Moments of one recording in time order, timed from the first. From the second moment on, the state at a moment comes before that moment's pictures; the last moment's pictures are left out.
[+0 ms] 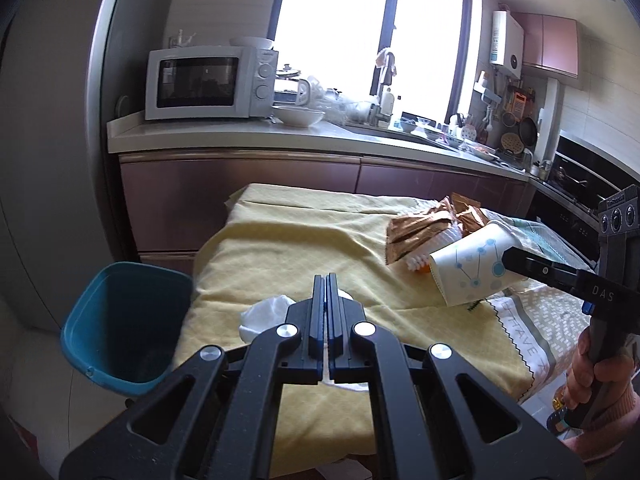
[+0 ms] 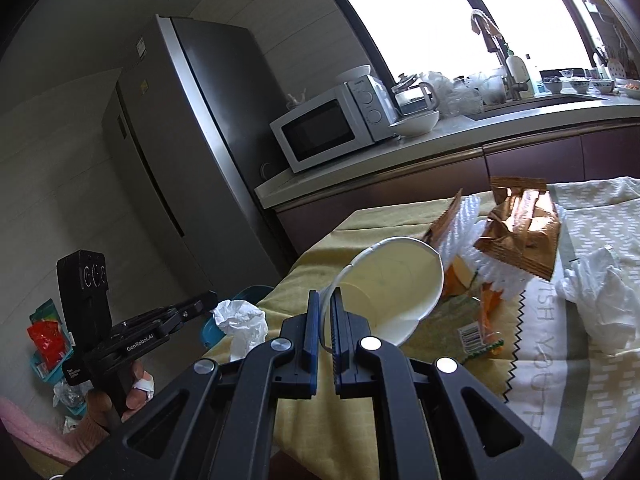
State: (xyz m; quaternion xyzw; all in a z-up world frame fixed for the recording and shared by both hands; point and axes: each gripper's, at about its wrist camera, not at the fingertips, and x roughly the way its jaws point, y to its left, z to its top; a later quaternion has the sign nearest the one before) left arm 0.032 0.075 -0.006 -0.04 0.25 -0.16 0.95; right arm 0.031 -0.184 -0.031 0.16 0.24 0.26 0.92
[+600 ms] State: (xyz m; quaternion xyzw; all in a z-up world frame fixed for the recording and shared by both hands) left arm 0.059 0.219 -0.005 -0.06 0.25 0.01 0.97; right arm 0.105 -0.040 -0.025 0.09 0.29 0.41 0.86
